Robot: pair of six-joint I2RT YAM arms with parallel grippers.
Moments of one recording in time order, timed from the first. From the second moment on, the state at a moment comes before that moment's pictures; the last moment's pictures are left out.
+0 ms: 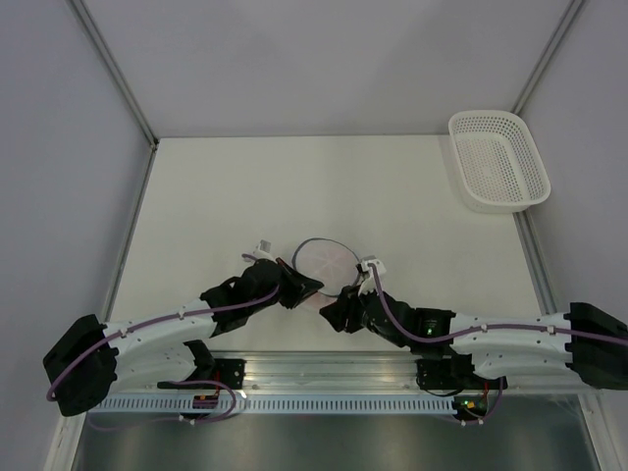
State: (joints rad) left arm -0.93 1.04 0.43 0.07 -0.10 -1.51; right arm 1.30 1.01 0.42 0.16 0.40 0.83
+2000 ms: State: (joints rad) left arm -0.94 0.95 0.33 0.15 -0.11 -1.61; right arm 1.45 0.99 0.60 -0.47 1.10 1.11
